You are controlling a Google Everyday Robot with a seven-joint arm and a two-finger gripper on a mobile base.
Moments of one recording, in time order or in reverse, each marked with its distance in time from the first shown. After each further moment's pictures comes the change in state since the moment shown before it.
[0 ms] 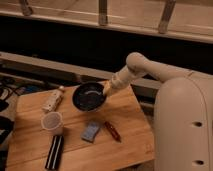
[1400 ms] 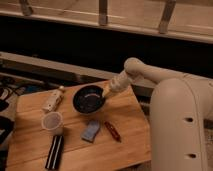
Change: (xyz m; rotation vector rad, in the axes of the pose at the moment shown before) arm -0.004 -0.015 0.022 0.000 0.000 0.006
